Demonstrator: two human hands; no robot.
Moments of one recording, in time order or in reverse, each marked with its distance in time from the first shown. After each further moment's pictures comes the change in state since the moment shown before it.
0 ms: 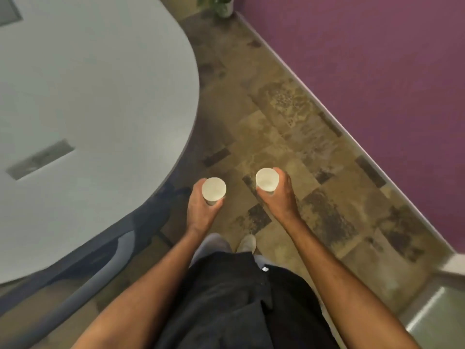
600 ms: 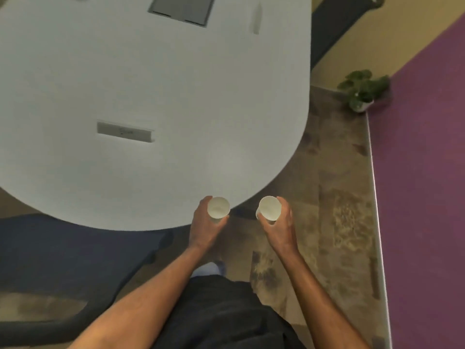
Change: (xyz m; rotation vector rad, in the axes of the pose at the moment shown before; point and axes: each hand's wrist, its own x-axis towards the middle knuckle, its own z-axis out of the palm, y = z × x) left_hand 0.172 0.029 -0.041 -0.268 0.540 -0.326; right_hand 0.235 -0.171 0.109 -0.102 -0.494 -0.431
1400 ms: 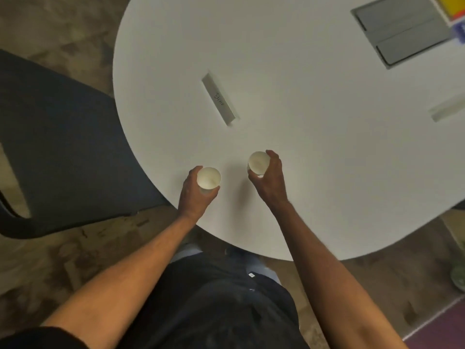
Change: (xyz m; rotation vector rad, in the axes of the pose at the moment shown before) left_hand 0.120 0.009 -0.011 -0.091 0.801 -0.558; right_hand 0.252 -0.182 0.162 -0.145 -0.837 -0.639
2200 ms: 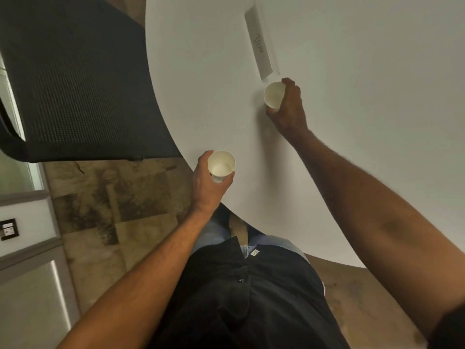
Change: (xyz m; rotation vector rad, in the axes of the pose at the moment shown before) left_hand -0.069 0.021 0.046 -0.004 0.248 -0.199; right_hand 0.138 0.008 0.039 -0.163 -0.266 -0.265
